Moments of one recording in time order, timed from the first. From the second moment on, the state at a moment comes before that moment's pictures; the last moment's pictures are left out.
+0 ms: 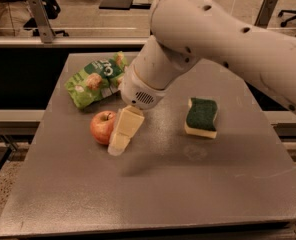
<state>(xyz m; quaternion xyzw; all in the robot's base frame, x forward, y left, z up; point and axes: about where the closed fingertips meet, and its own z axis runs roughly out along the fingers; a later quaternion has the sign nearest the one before) 0.488 0.061 0.870 -0.68 0.68 0.16 0.22</state>
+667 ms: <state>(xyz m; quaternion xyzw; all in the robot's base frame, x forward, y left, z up) 0.482 0.085 0.855 -0.70 0.67 0.16 0.20</state>
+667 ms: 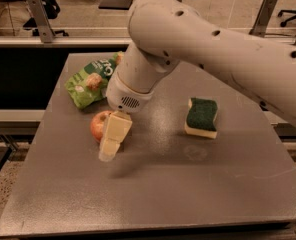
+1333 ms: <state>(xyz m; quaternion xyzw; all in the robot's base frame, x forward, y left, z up) 0.478 0.089 0.850 -0.72 0.65 0.15 0.17</state>
